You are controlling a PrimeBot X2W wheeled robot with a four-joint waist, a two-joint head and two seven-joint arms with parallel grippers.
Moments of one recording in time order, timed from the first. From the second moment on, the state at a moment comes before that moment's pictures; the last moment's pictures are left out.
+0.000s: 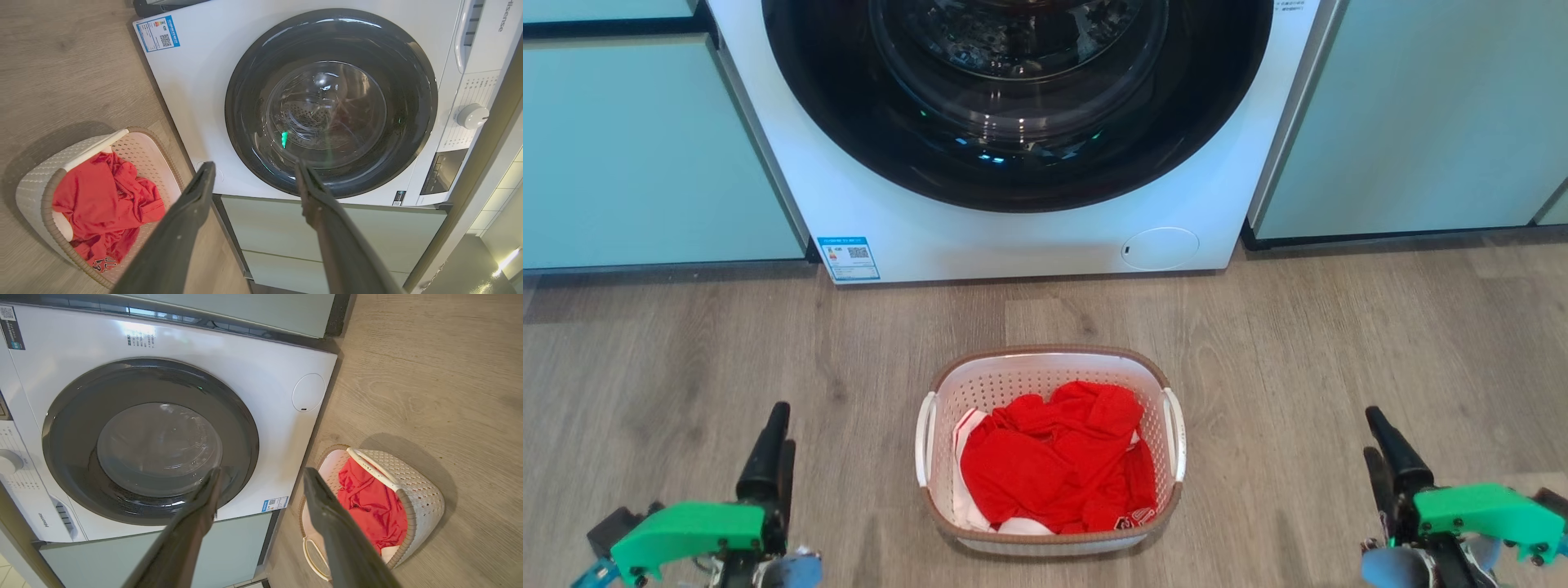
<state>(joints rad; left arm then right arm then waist) 0.04 0.03 0.04 0.27 -1.48 -0.09 0.05 0.01 -0.03 -0.10 0.32 1.48 0.13 0.05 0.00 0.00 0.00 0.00</state>
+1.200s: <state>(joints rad) 0.04 0.06 -0.11 0.14 -0.87 0.01 -0.06 0.01 -0.03 0.00 0.19 0.89 0.13 -0.05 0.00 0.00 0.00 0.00</state>
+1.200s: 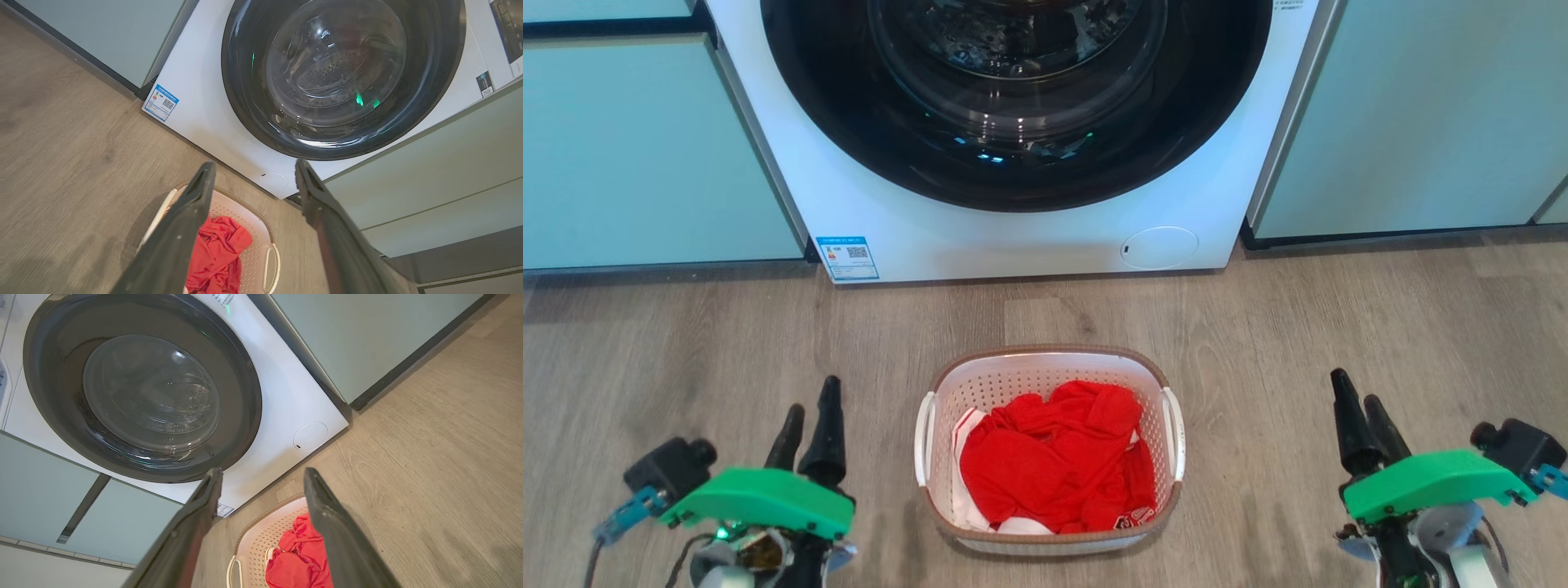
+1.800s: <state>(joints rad) 0.04 0.09 -0.16 0.11 -0.67 0.07 -0.11 0.01 -0.03 0.03 0.15 0.67 0.13 -0.11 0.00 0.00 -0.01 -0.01</state>
